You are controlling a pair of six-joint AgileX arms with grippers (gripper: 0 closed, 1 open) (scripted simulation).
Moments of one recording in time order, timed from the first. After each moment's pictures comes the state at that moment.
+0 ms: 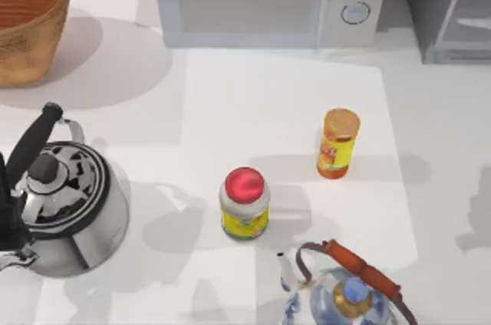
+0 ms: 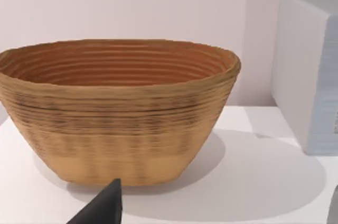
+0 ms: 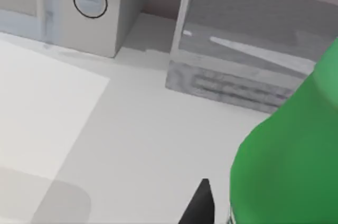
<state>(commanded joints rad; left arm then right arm) 0.00 0.00 0.00 0.00 0.00 0.00 -0.17 0.35 0.16 -0.05 -0.28 -0.24</state>
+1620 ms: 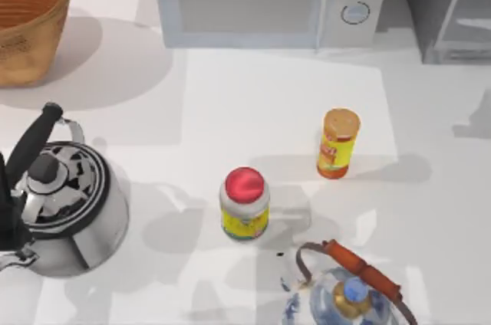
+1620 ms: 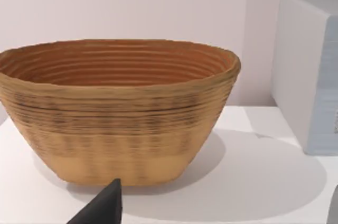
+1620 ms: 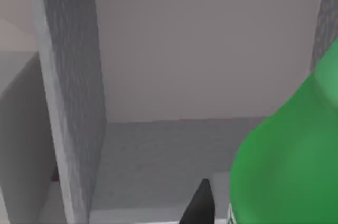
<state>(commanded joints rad) 0.00 0.00 0.00 0.00 0.00 0.00 -0.18 1.06 0.48 0.55 -0.10 0.02</state>
